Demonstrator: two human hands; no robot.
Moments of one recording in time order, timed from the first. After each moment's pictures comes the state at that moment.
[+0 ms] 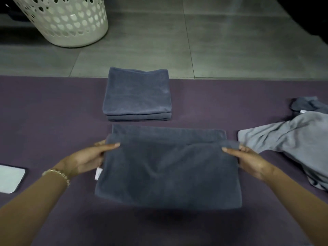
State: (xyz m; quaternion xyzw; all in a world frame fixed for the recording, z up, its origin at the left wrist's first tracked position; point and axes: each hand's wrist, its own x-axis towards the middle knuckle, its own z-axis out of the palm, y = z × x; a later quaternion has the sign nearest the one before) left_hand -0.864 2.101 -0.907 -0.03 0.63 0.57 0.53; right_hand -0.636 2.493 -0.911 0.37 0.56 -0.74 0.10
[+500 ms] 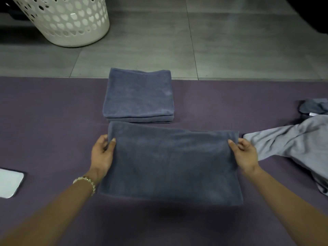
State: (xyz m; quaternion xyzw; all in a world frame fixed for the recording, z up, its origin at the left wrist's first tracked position) left_hand -0.851 2.133 -0.950 -0.03 0.84 0.53 0.11; right_hand -0.671 2.488 -0.957 0.47 0.69 -0.53 -0.16
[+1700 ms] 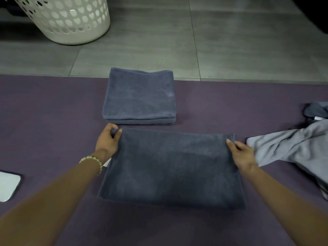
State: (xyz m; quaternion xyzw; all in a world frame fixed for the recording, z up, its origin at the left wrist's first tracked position) left_hand -0.905 2.154 -0.961 -0.02 0.90 0.41 0.17; right_hand -0.689 2.496 -0.969 0.49 0.74 -0.46 -0.08
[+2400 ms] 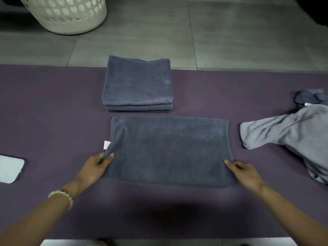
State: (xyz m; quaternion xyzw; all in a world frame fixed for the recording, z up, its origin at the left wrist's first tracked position) left_hand -0.809 2.074 -0.958 0.00 0.85 0.42 0.31; right_hand -0.594 2.456 -0.948 0.47 0.76 -0.43 0.11
